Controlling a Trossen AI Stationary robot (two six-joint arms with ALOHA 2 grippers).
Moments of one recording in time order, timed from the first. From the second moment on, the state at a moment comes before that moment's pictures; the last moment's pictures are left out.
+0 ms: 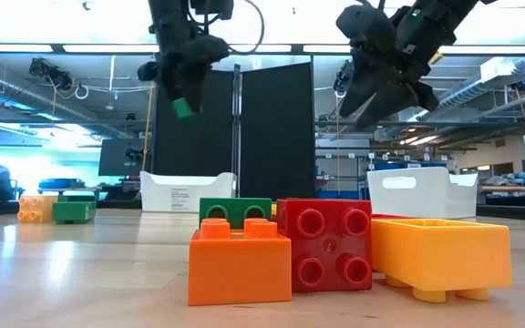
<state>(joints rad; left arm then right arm) 0.27 1.55 1.45 -1.14 -0.26 -0.57 0.18 1.40 0.94 -0.49 0.42 0.97</state>
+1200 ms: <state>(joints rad) 0.77 1.97 1.48 -0.86 -0.06 -0.55 0.18 1.40 0.94 -0.31 0.42 1.00</state>
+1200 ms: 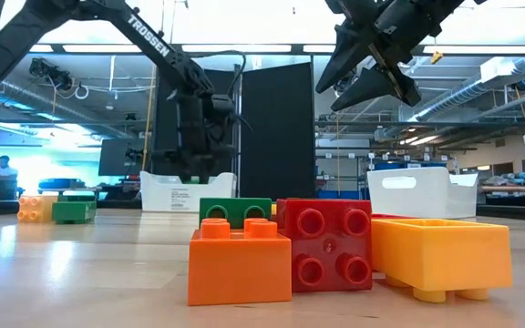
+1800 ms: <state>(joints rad) 0.77 1.97 1.48 -0.80 -0.05 -0.55 0.18 1.40 0.94 -0.32 0.42 1.00</state>
